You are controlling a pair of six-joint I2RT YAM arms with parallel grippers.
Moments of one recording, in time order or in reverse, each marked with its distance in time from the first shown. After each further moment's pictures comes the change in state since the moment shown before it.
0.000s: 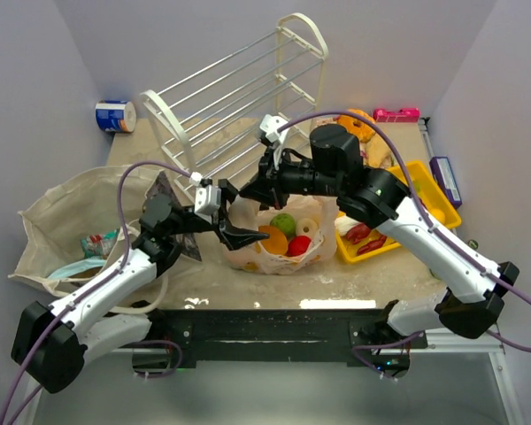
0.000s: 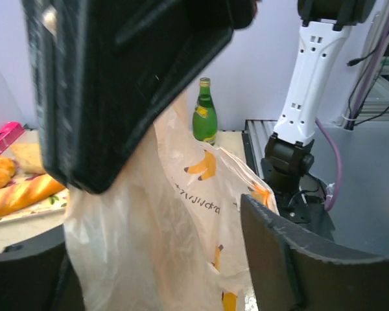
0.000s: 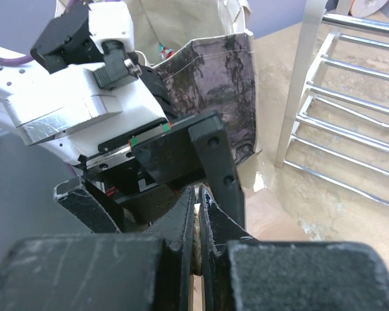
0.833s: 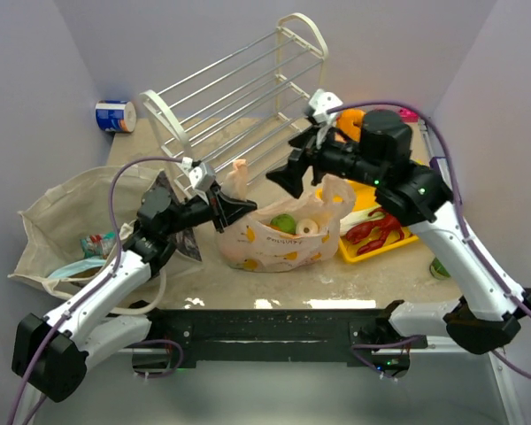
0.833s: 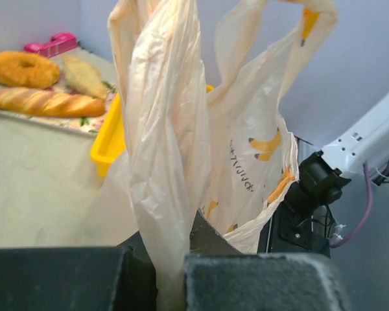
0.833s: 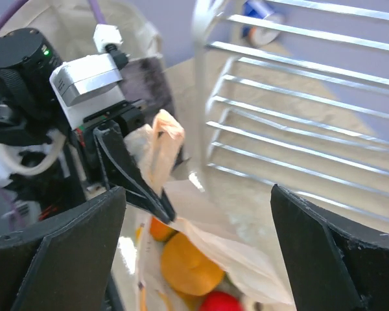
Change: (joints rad) left arm 0.069 -0.045 -0.027 -0.192 -0.218 -0.153; right arm -0.151 -0.075 0.031 -0.045 0.055 -0.094
